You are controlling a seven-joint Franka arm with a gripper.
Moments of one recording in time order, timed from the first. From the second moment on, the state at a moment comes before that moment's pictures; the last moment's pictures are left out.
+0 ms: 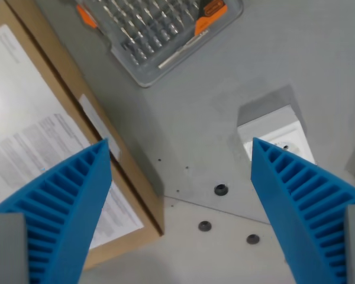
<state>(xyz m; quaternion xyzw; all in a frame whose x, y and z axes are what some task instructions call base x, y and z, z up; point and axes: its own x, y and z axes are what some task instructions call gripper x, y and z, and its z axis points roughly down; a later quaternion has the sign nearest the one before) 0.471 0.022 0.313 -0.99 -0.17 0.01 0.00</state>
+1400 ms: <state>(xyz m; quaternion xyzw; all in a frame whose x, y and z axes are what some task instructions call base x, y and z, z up) 0.442 -0.065 0.220 -0.96 -0.29 0.01 0.00</state>
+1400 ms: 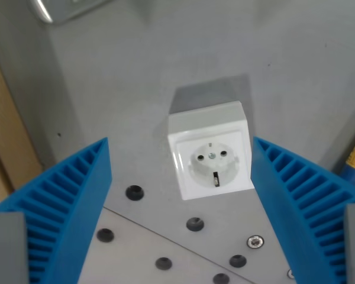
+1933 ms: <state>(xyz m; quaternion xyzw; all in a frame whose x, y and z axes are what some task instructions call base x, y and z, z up) 0.431 -0.088 0.195 -0.95 -0.33 0.01 0.01</state>
